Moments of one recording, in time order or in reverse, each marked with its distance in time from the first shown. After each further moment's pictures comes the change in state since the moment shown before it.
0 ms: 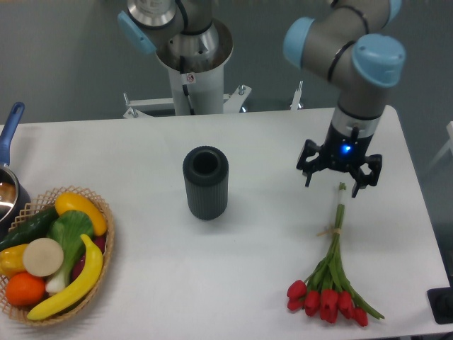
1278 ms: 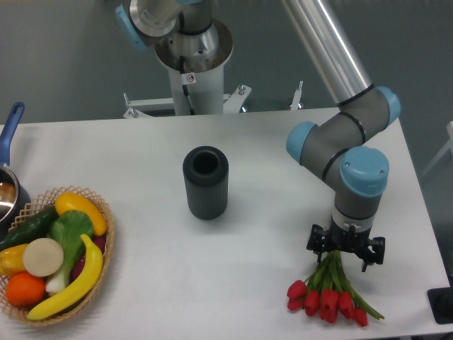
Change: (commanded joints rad) arm -0.112 -0.373 0.270 0.084 0.164 0.025
